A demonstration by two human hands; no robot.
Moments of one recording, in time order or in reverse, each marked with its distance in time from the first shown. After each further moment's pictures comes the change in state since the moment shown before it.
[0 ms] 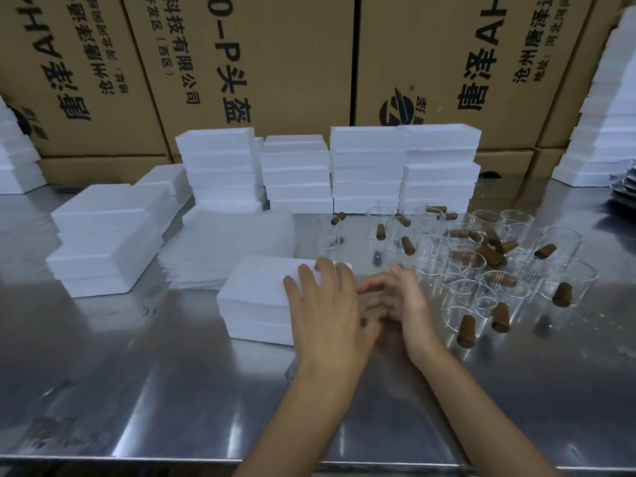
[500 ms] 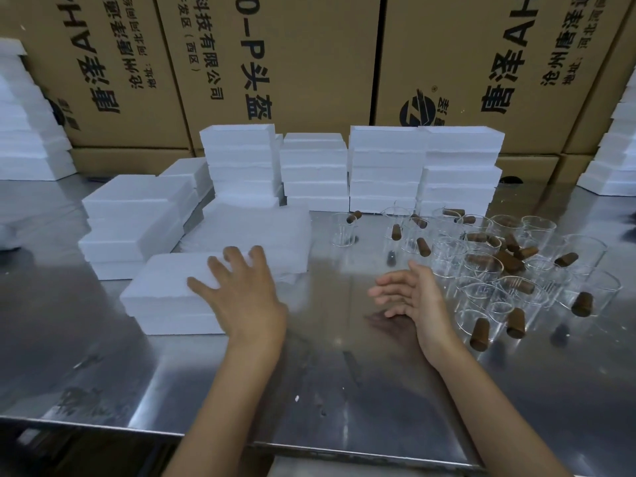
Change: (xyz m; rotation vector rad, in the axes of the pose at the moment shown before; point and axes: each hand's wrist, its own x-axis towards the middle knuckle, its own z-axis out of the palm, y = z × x) left_hand 0.014 -0.095 0.004 0.131 -0.010 -0.429; right_hand 0.002 -0.008 -0.007 -0.025 -0.009 0.043
